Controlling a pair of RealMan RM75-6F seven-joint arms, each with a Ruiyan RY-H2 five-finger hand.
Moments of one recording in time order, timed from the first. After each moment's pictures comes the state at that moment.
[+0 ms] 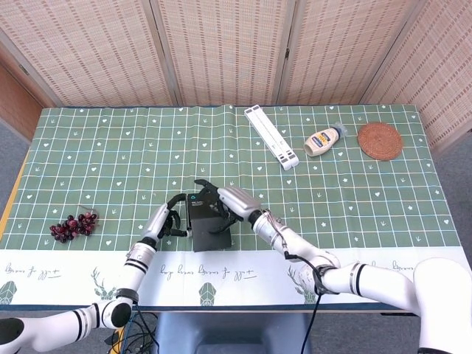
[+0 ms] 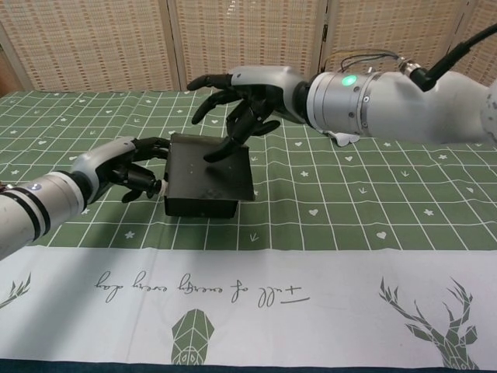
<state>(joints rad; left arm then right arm) -0.67 -1.76 -0.25 -1.30 1.01 0.94 -0.35 1.00 -1.62 0.37 -1.39 -1.13 0.58 0.24</state>
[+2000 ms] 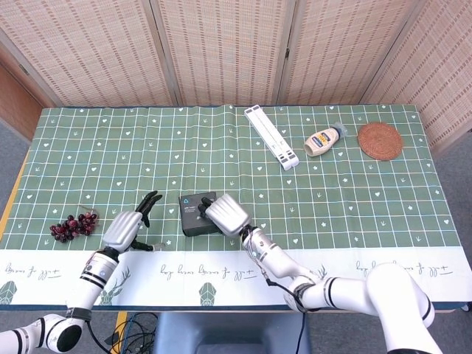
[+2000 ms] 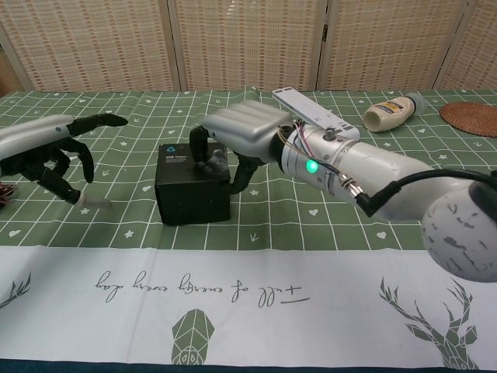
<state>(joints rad) -0.55 -1.41 -0.13 -1.56 1.28 1.05 -0.05 1.05 -1.81 0.17 -1.24 -1.19 0.92 -0.42</state>
